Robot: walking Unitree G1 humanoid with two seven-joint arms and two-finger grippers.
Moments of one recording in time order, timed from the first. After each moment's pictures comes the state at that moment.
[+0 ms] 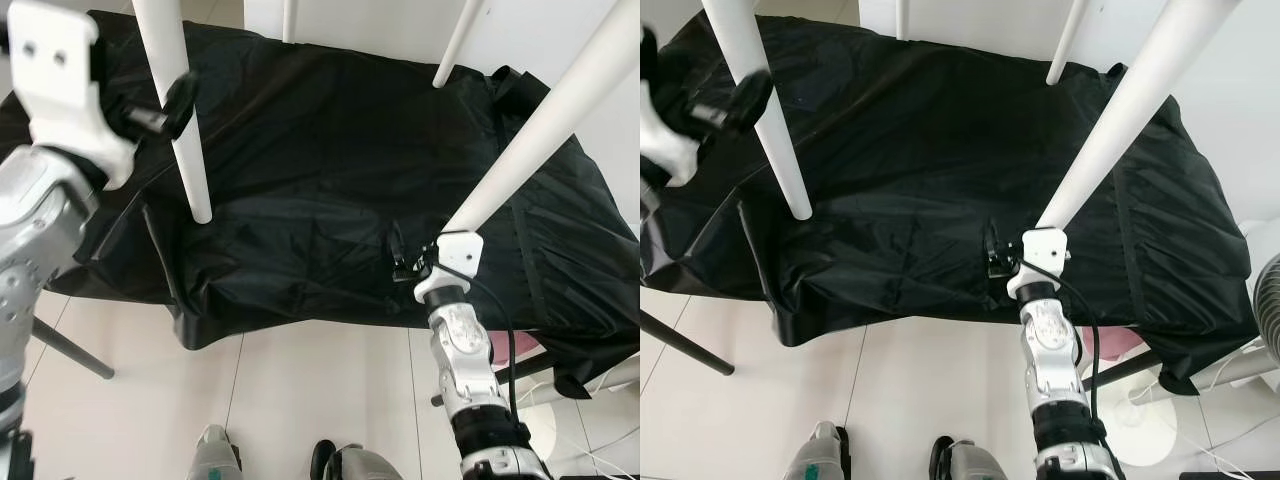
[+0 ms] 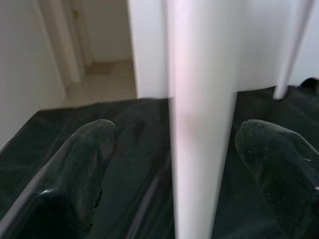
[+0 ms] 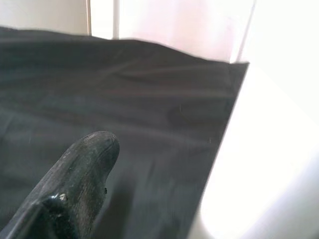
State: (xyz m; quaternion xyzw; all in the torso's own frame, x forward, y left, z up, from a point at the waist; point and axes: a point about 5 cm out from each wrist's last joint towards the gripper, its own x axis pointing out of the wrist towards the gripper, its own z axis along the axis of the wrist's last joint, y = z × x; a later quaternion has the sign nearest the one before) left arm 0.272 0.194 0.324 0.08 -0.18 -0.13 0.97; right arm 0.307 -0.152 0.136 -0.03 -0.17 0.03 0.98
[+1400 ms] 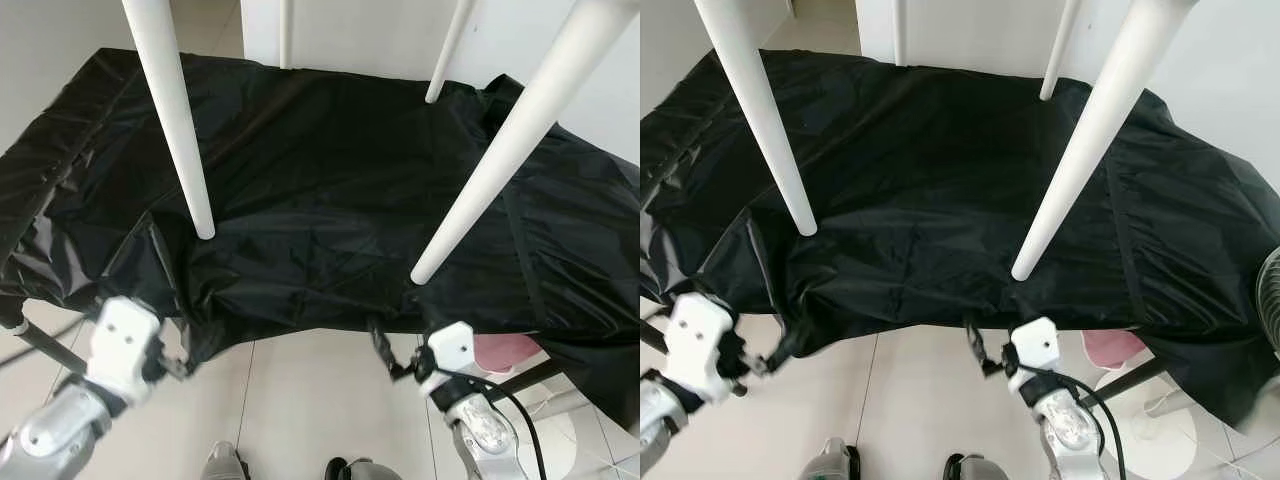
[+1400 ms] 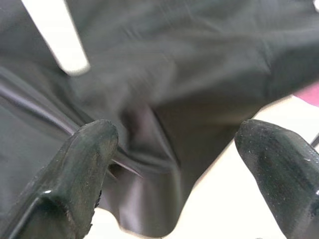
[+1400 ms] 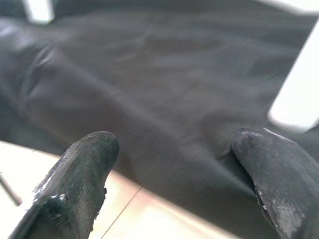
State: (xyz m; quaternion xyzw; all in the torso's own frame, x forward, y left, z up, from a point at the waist) left arm 0.203 0.198 0.133 0.12 0.01 -0.28 0.95; right arm 0.231 -0.151 0.078 -0.07 -0.08 0.22 0.97
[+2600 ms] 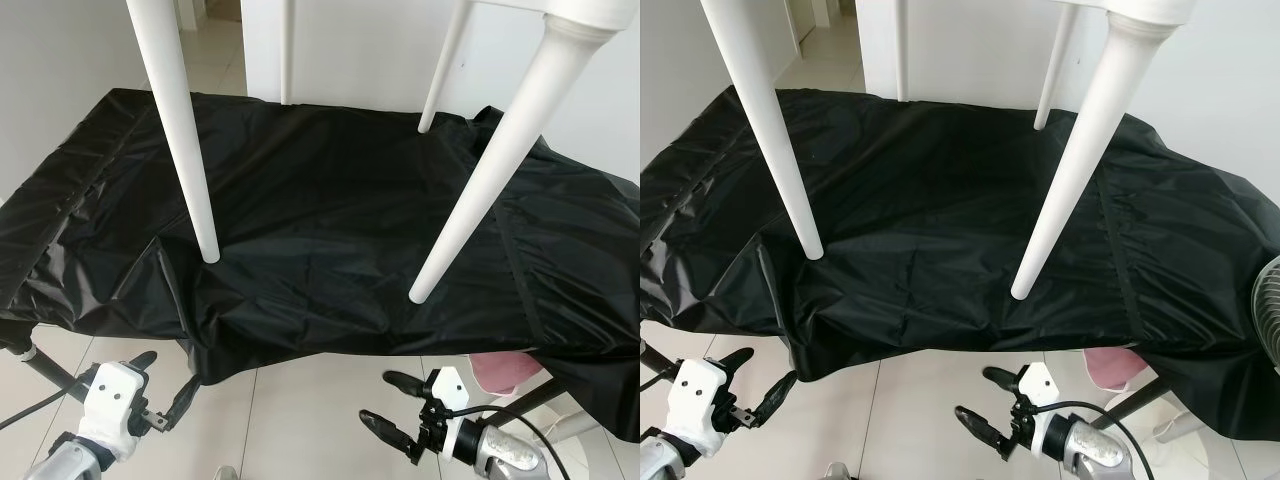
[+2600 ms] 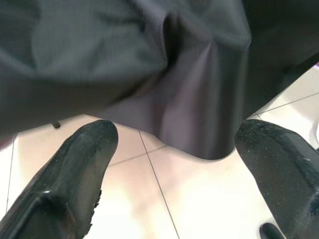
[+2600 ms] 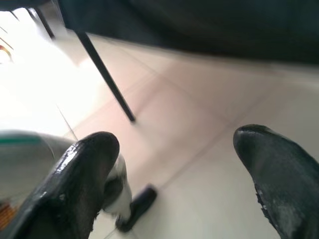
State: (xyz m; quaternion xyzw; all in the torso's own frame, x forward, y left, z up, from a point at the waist) left arm 0.196 0.242 0.045 0.08 0.09 -0.22 0.97; right arm 0.206 -0.182 0.007 -0.01 0.15 0.40 0.90
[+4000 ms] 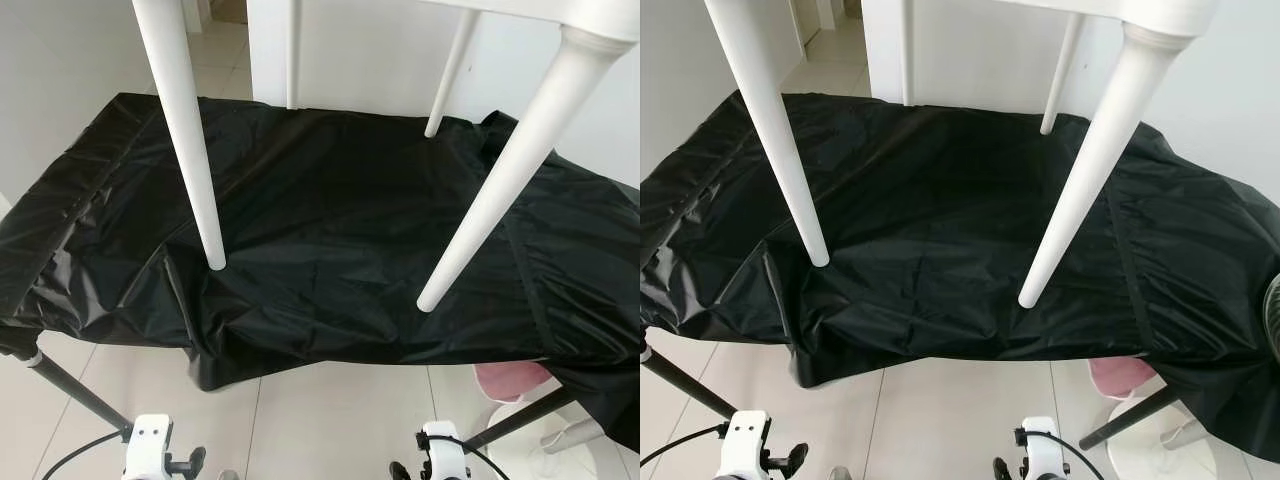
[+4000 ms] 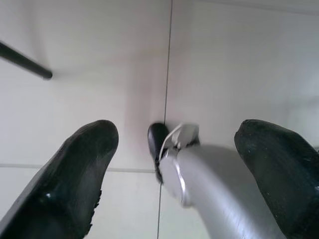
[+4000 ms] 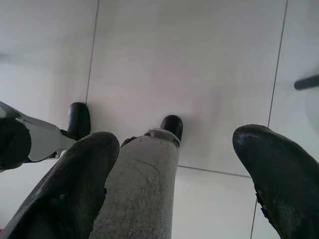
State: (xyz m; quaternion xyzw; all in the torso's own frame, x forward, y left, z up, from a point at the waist) left arm 0.179 0.229 -0.070 -0.02 0.39 -0.04 0.92; right arm 0.171 -0.188 -0.084 0.03 0.42 0.05 0.91
